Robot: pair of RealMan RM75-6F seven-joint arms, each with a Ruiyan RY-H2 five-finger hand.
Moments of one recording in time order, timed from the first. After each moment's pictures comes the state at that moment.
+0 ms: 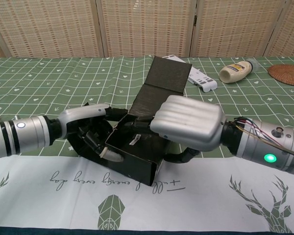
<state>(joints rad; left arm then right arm) -0.87 -1.72 0.09 -1.03 1.64 0.95 -1.00 0.81 -1.69 -0.05 -1.25 -1.81 1.09 -0.29</state>
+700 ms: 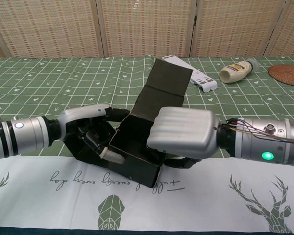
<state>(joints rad) -0.87 -1.70 0.09 -1.07 1.64 0.95 -1.01 0.89 -1.59 -0.06 -1.36 -1.80 0.90 -0.38</state>
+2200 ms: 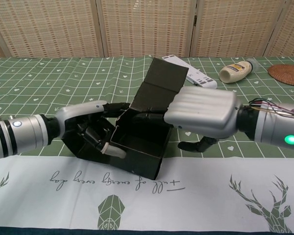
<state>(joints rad) -0.84 -1.66 0.03 -1.19 1.54 0.91 -0.87 0.81 -1.49 -0.02 -1.52 -1.66 0.94 -0.45</state>
